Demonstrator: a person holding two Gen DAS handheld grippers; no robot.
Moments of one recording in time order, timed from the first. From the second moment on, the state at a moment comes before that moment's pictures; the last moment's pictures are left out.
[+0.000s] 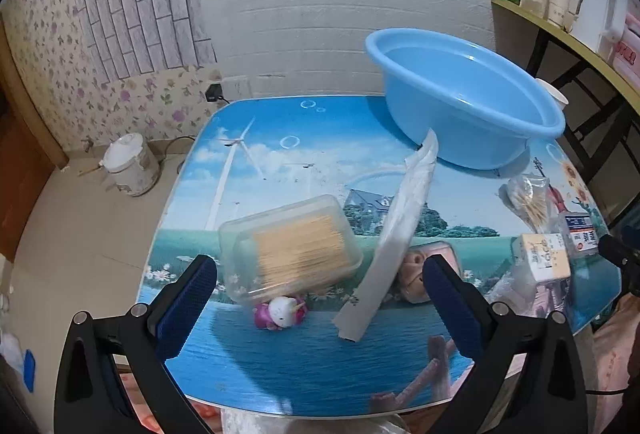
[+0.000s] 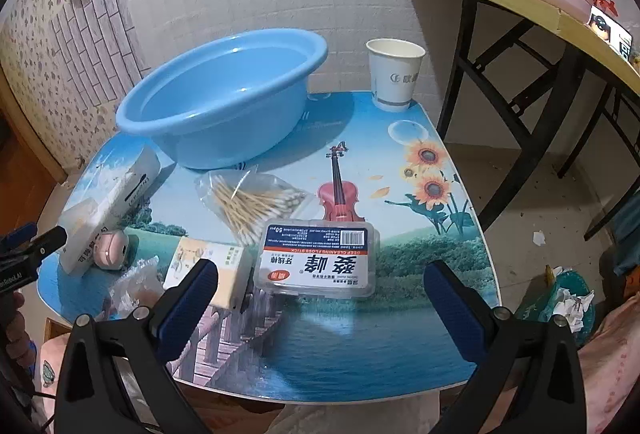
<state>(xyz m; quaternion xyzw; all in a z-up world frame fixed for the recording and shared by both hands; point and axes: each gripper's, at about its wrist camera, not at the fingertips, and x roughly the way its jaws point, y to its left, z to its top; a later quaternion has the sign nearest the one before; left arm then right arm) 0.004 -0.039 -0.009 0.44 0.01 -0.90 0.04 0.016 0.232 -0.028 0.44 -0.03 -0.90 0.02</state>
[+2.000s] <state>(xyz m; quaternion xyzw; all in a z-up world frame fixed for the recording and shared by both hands) 0.012 -0.094 -0.031 0.44 0.02 -0.90 0.06 0.016 0.259 -0.033 0.44 -0.03 -0.90 -0.02</state>
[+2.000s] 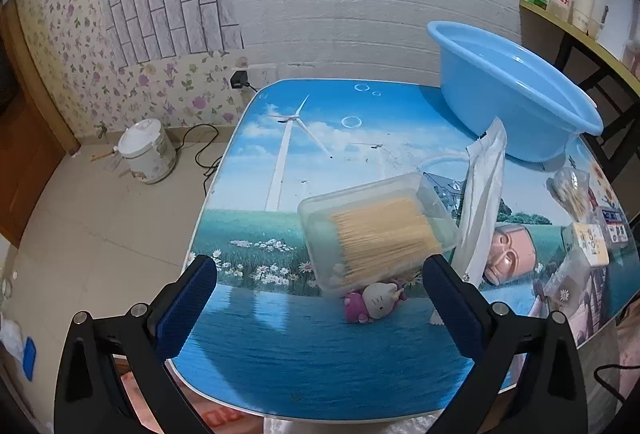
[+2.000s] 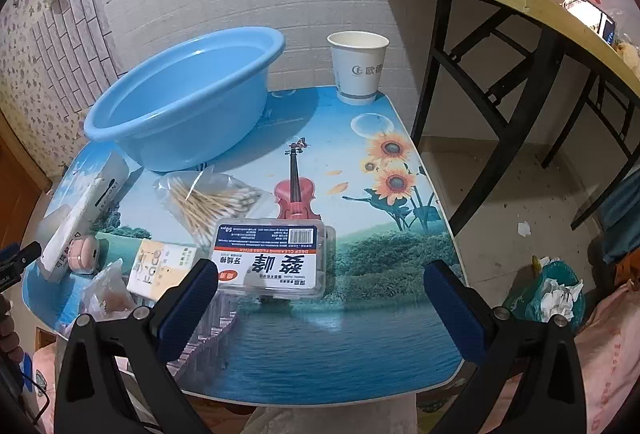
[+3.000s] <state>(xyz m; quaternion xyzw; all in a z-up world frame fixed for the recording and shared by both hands) -0.035 -0.065 -0.054 0.49 0.09 -0.86 0.06 -0.003 0.234 -0.054 0.48 -0.03 -0.88 -0.03</state>
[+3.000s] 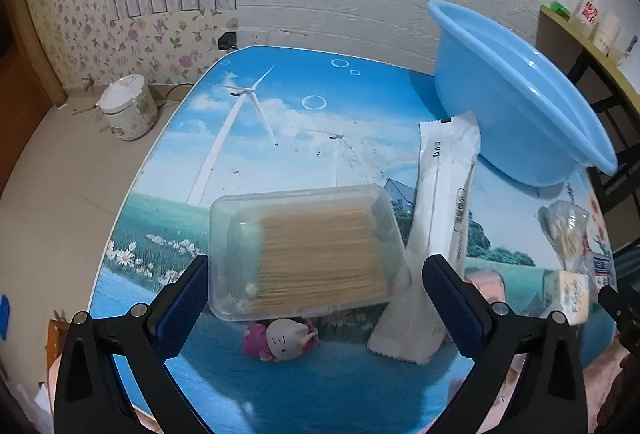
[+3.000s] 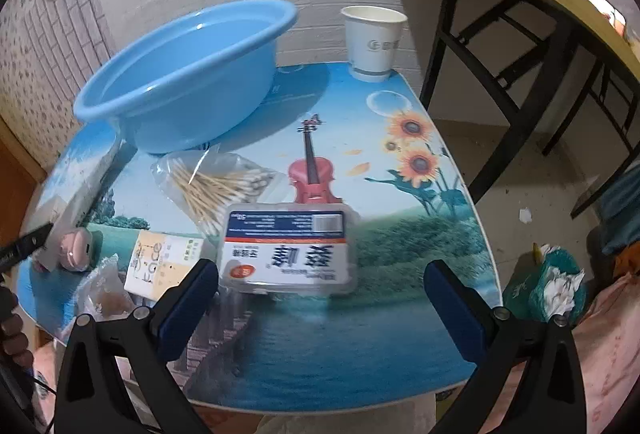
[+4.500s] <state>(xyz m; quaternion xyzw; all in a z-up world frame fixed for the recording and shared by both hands) -0.025 -0.100 -0.066 0.47 0.07 -0.87 0.09 -0.006 0.272 -0.075 0.48 -0.06 -0.87 -0.06</state>
